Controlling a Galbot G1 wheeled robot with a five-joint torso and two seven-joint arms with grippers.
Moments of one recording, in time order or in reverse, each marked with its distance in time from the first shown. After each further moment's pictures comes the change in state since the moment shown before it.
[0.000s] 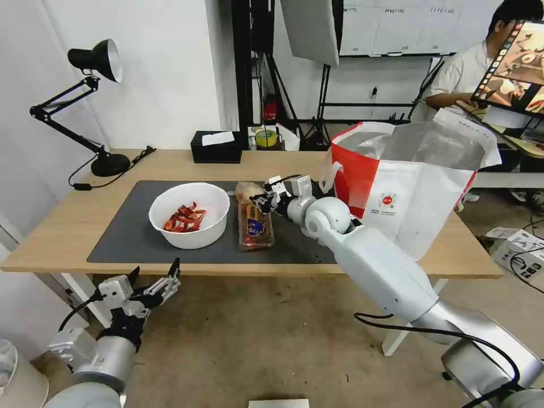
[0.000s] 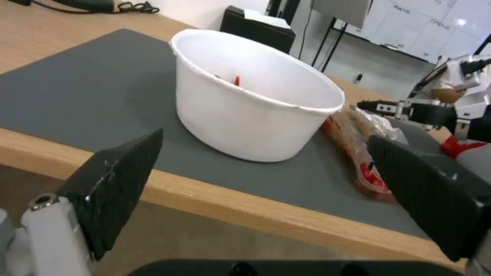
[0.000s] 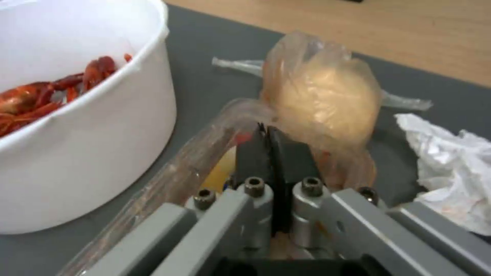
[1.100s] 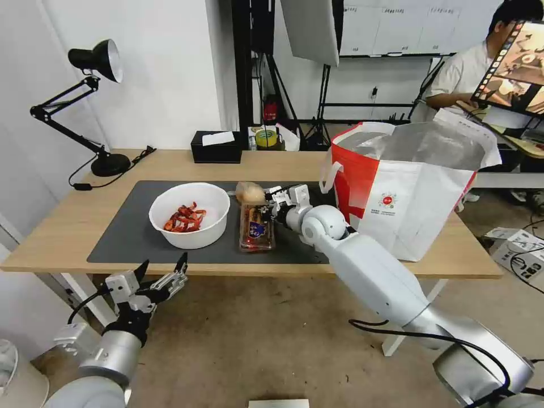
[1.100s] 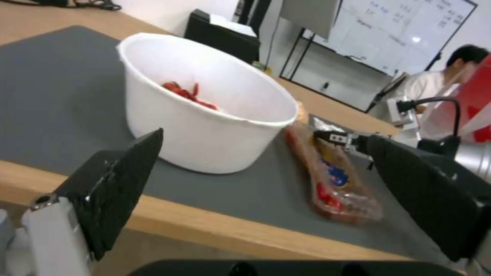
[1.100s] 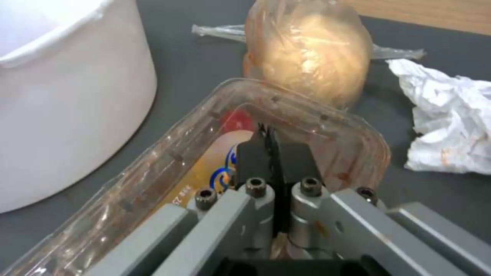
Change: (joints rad) left arm -0.043 0.028 0.037 -0.009 -0.087 0.002 0.021; right arm -0.056 -0.005 0.021 0.031 0.023 -0.027 0.073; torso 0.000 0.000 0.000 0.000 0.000
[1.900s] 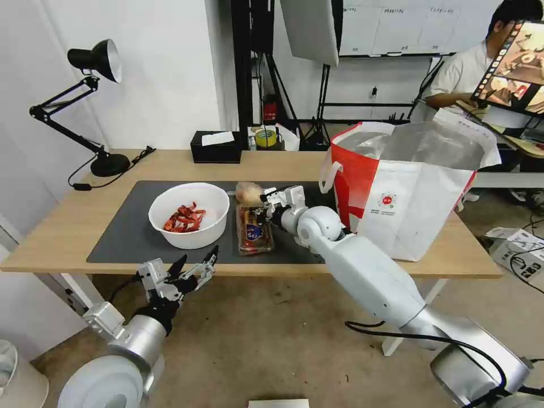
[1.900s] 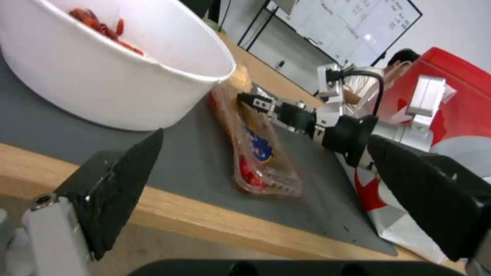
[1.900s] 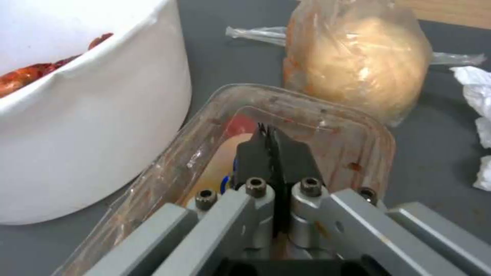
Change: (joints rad) left arm -0.107 0.131 0.145 0.030 -0.278 0.005 -0.097; right arm 0.016 0.042 -0.026 -0.021 0.004 0.001 -0.003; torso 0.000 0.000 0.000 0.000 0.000
